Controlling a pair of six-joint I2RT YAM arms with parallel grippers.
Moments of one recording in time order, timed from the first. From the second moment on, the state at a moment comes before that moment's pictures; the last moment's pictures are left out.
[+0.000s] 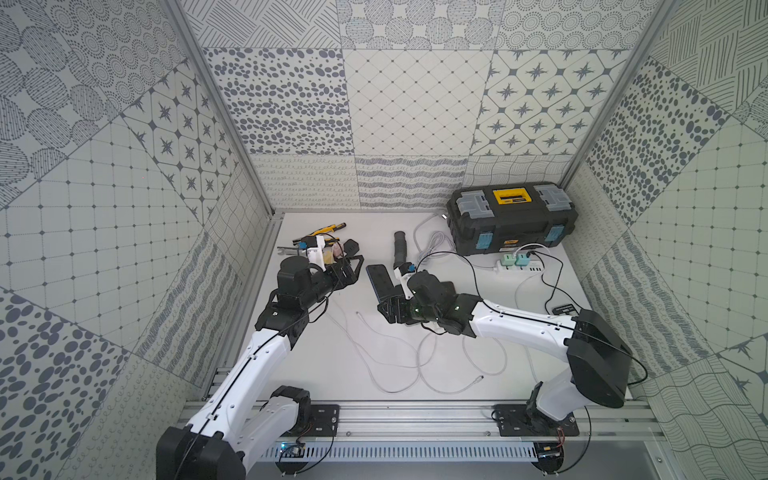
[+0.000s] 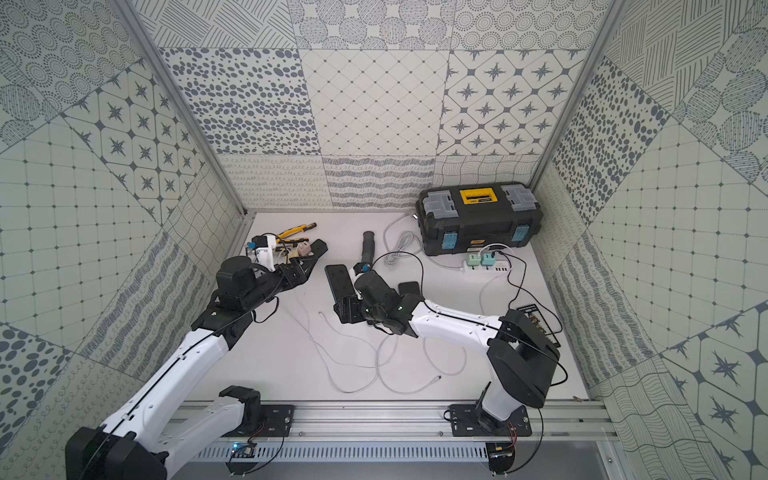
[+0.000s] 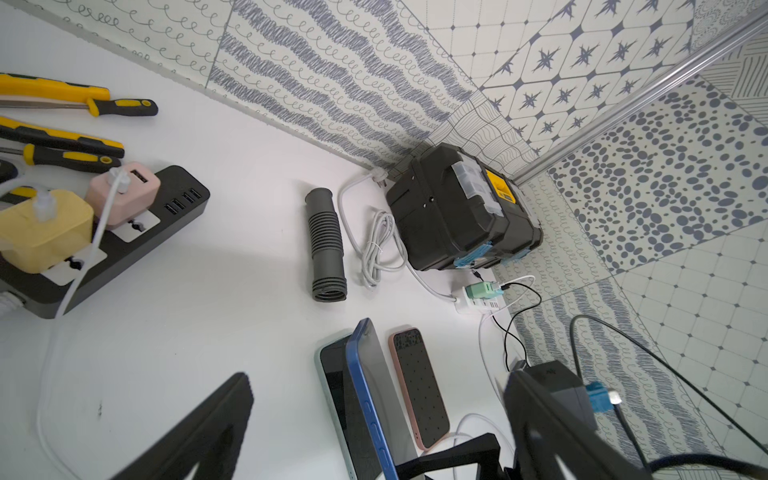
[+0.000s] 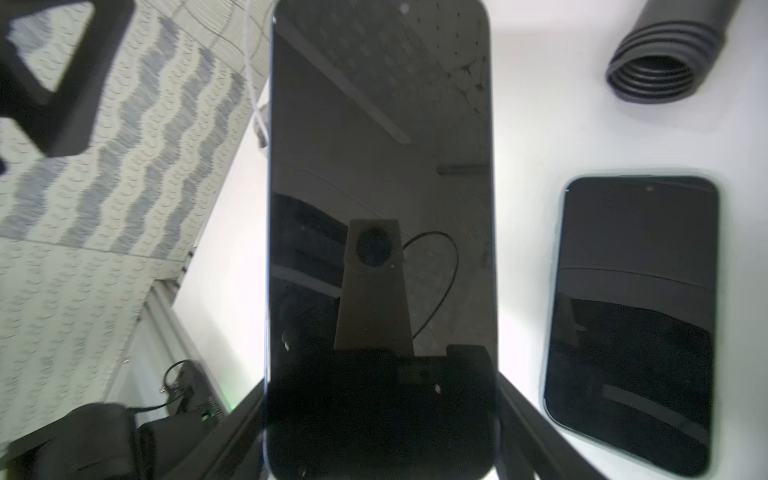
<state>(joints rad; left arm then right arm) -0.10 1.00 0.71 -0.06 0.34 -0.62 1.00 1.61 1.07 -0.16 0.03 0.66</state>
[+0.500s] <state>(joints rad) -0.09 0.98 0.70 -0.07 0.28 -0.62 1.11 1.85 1.27 -0.37 0.35 0.67</state>
